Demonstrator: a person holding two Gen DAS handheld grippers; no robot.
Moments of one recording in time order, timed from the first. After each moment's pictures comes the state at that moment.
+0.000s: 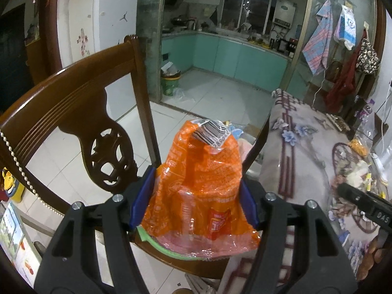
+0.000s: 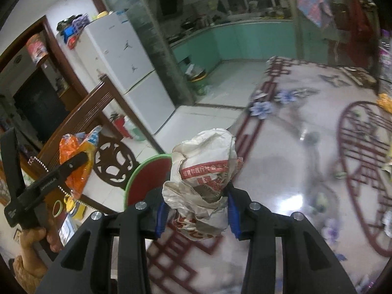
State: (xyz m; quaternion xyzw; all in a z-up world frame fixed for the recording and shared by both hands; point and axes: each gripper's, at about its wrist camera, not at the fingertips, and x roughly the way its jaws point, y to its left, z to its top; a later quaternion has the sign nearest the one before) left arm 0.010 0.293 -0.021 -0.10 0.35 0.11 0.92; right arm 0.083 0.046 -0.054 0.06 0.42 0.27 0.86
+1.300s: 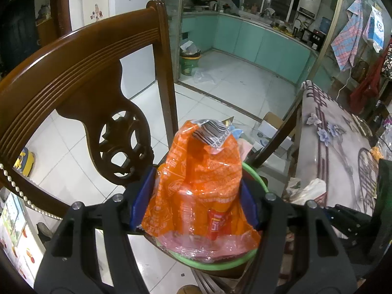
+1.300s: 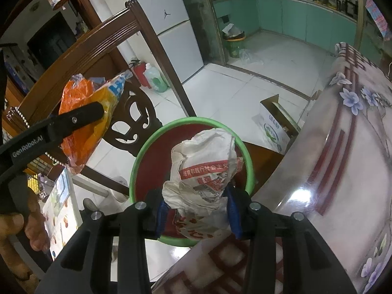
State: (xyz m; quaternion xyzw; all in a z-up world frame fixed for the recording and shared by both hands) left arm 0.048 0.345 -0.058 -0.13 0.40 0.15 0.89; right arm 0.118 0.186 -0.129 -0.06 0.49 0.35 0.80
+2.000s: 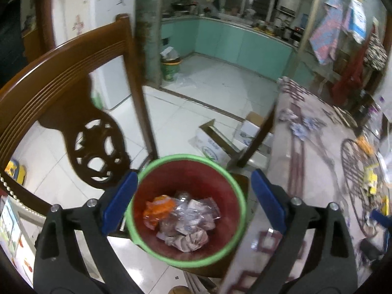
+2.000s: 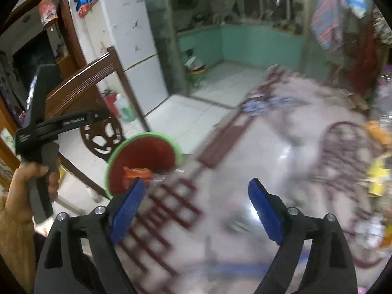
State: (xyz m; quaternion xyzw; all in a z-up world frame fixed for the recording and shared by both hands) left arm 0.048 0.286 -0.044 -0.10 0.39 0.10 0.91; right arm 0.031 0.015 -0.043 -0.06 0.39 0.24 0.88
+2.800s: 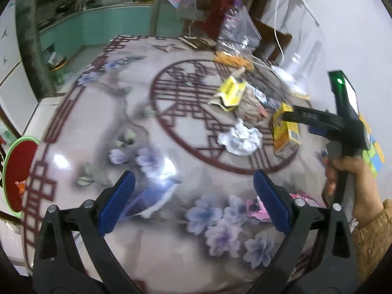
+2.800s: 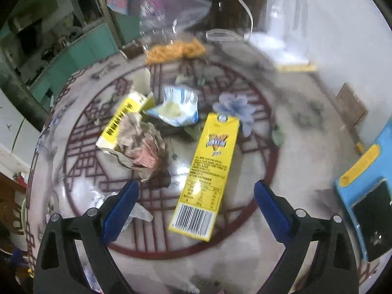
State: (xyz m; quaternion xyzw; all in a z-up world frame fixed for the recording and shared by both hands) left arm -0.011 -0.100 -0.051 -0.02 0.44 -0.17 0.88; right arm 0.086 -0.389 -0.093 0.13 0.49 -0.10 0.86
